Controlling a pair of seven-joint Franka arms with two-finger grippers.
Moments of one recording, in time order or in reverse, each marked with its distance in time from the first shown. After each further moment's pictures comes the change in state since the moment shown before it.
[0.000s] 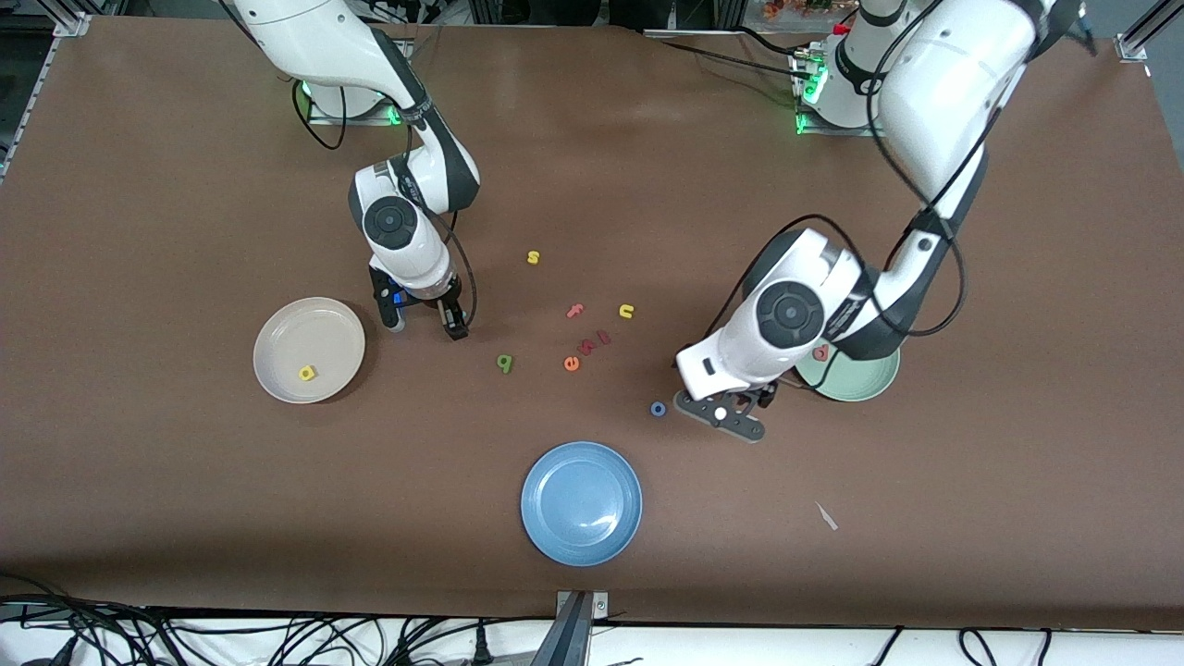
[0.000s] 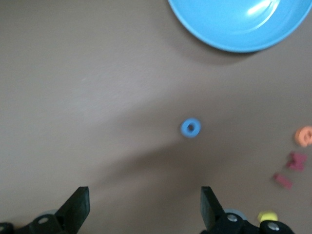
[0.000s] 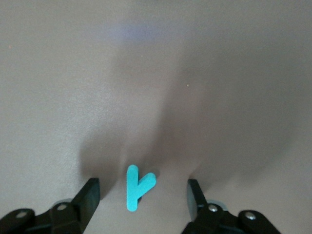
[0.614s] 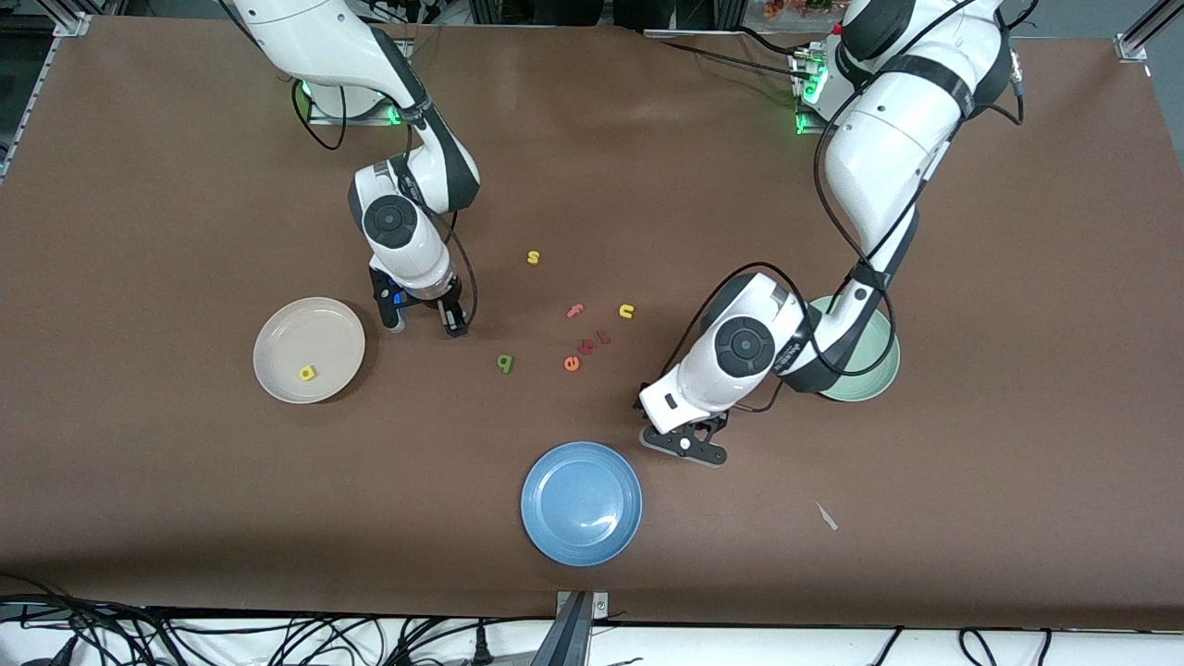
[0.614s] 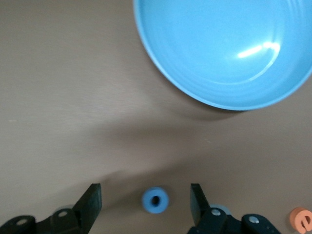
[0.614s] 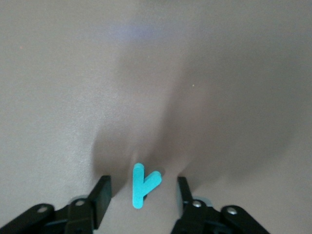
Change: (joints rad) left arm -0.091 0.185 0.041 0.133 0.000 0.180 -0.086; right arm 0.000 -0.004 0.000 0.003 -0.005 0.008 0.000
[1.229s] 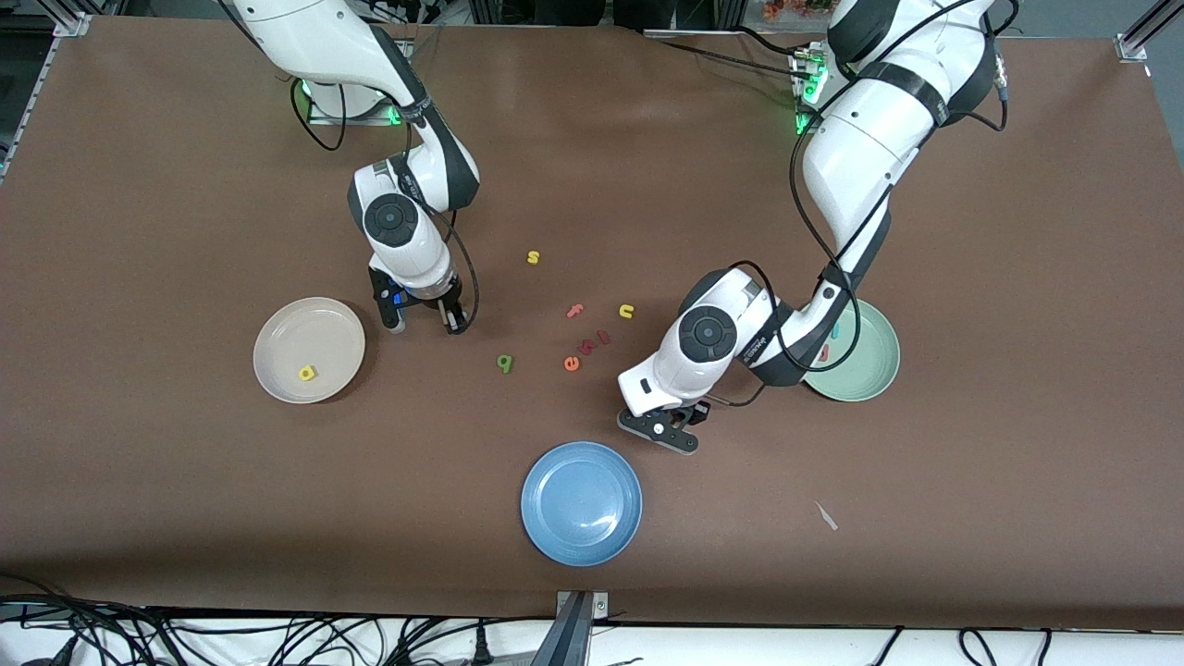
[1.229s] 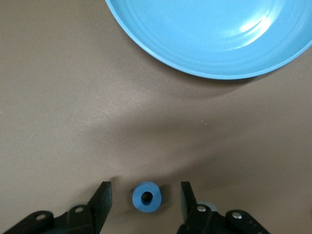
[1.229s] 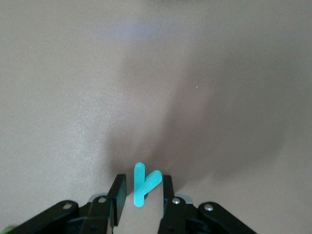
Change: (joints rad) left arm -0.033 0.012 0.016 -0.026 0.090 0.004 0.005; right arm 0.001 -0.005 0.000 0.001 -0.024 -0.005 -0.001
